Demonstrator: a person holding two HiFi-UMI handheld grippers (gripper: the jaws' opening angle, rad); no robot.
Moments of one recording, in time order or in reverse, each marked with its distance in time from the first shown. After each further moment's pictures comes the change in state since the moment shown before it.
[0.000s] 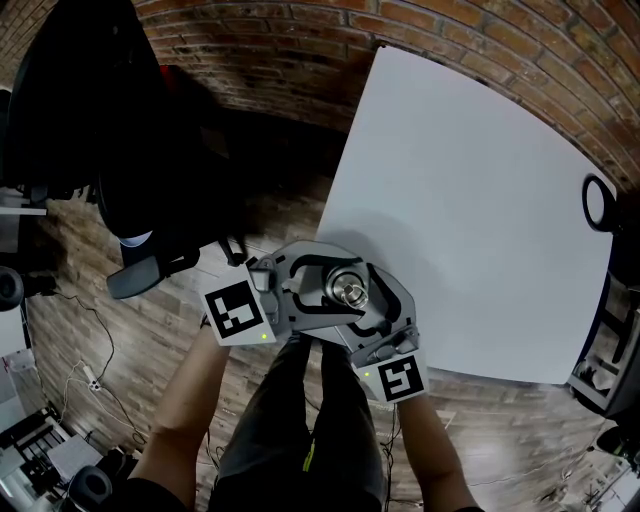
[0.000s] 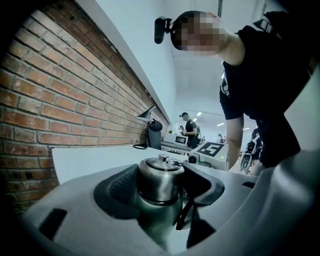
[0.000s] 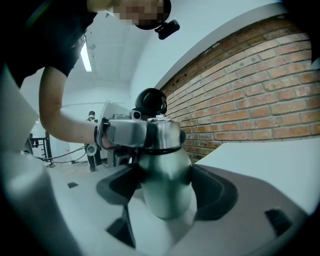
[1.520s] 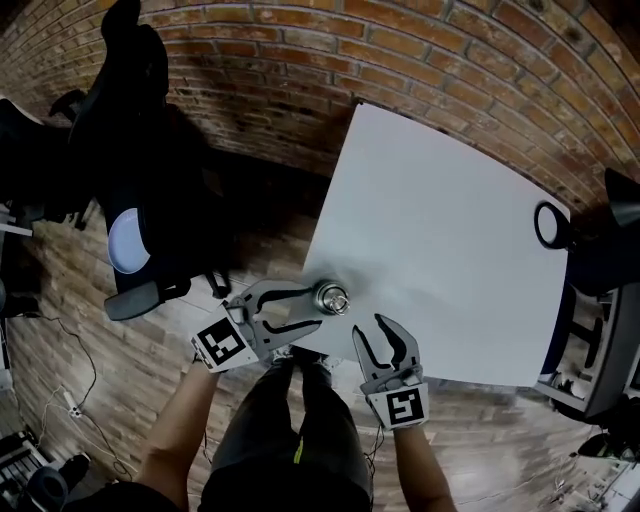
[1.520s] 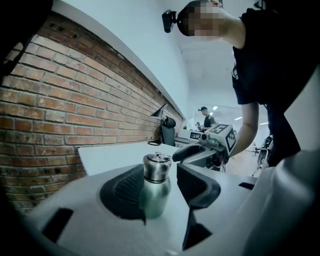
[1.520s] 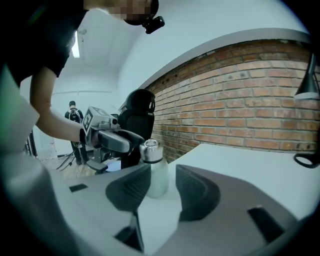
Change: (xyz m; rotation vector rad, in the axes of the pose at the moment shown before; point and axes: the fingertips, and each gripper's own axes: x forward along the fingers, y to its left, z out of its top) left arm -0.053 -0.010 0.002 -0.057 0.055 0.221; right arm -0.074 -0.014 0.032 -0.025 0.097 -0.187
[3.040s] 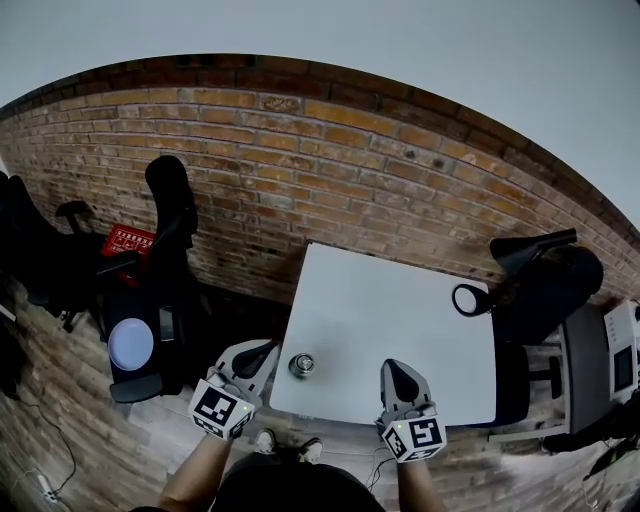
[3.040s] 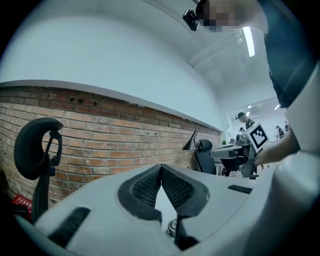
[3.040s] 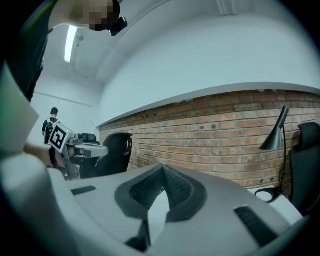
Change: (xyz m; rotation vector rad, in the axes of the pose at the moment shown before) left arm -0.081 0.001 0.185 0.137 -0.188 0.491; right arm -0.125 -0.067 0.190 0.017 -0.253 -0.294
